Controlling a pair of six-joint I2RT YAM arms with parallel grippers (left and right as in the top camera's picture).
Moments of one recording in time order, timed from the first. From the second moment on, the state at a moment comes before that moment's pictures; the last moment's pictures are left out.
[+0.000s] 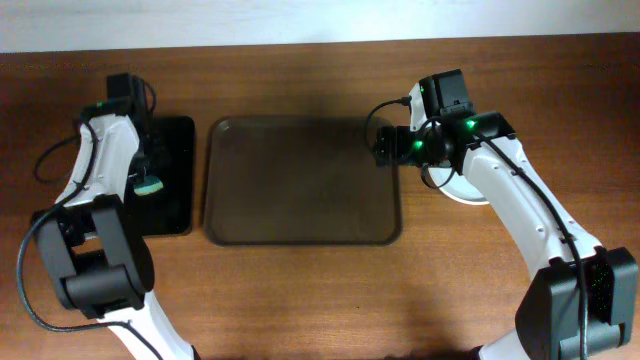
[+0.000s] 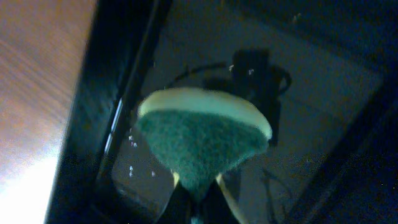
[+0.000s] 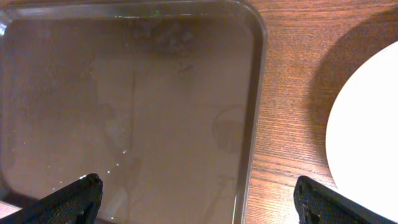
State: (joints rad) left arm 0.18 2.03 1.59 -0.94 -0.28 -0.22; right arm 0.22 1.71 1.38 -0.78 -0.20 0.25
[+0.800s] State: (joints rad) left arm 0.16 1.45 1.63 -0.97 0.08 -0.16; right arm 0.22 0.88 1.50 -1.23 0.07 0.16
